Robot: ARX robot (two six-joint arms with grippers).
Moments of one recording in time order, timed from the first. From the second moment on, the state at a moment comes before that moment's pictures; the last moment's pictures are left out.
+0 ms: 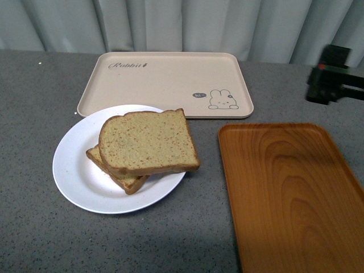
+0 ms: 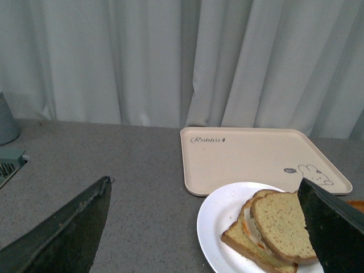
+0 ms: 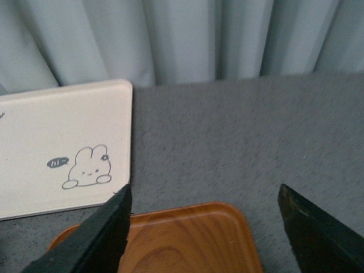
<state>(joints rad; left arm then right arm) 0.00 0.00 0.02 0.00 0.00 0.00 0.17 1.80 0.43 1.14 0.17 0.12</state>
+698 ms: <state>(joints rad) 0.00 0.00 0.02 0.00 0.00 0.00 0.03 1.22 0.08 1.11 0.01 0.00</state>
